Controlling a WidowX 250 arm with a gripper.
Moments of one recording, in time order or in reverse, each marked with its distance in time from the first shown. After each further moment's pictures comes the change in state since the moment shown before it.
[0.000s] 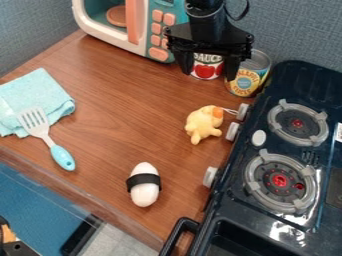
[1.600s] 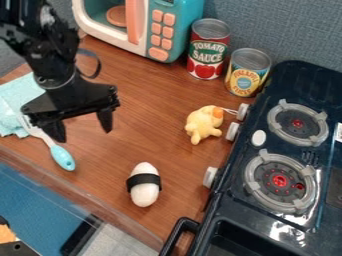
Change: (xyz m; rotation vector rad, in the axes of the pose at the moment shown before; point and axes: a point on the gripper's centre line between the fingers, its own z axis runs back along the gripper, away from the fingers) arm -0.118 0.138 0.015 0.180 0.045 0.539
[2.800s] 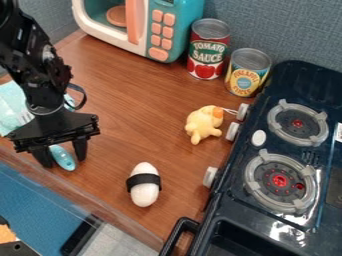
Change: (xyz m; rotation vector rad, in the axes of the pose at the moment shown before) arm -0.009 0.036 -0.042 0.144 0.107 0.077
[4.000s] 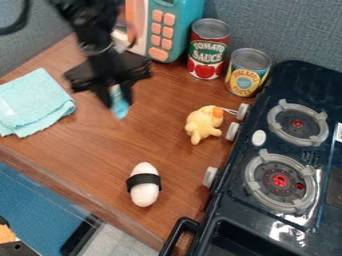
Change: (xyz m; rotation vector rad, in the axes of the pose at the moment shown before) arm 0.032 -0.094 0.058 -0.205 -0.094 -0.164
